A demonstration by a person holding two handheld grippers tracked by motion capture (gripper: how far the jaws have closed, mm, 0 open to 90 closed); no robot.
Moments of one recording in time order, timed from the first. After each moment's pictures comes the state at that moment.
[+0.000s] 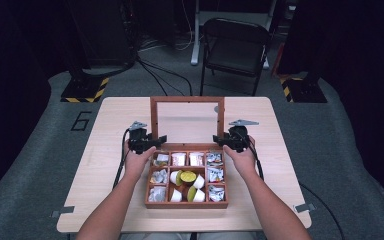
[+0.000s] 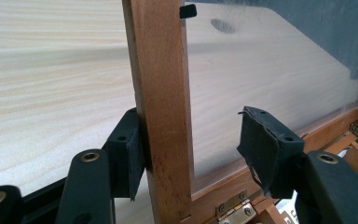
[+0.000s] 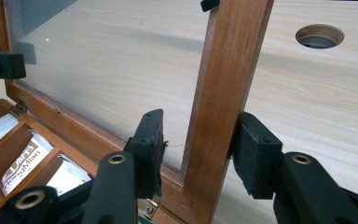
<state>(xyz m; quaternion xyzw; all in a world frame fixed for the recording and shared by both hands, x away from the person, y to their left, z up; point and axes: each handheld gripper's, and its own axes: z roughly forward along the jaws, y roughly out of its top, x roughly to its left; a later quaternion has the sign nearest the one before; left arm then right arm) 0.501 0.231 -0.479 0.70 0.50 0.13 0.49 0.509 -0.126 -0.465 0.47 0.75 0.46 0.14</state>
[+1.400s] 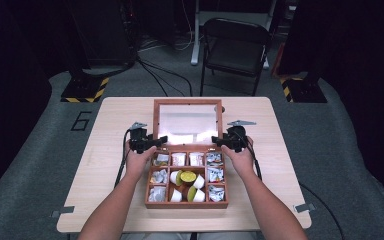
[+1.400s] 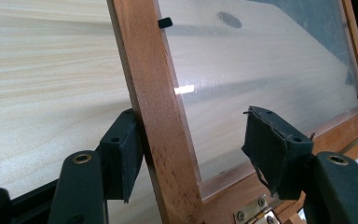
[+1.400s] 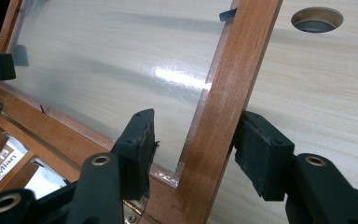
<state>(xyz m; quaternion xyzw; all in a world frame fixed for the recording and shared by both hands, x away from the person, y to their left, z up) 0.512 0.234 -0.492 0.70 0.51 0.11 0.49 0.518 -0.123 -0.477 0.49 0.74 0.44 0.13</state>
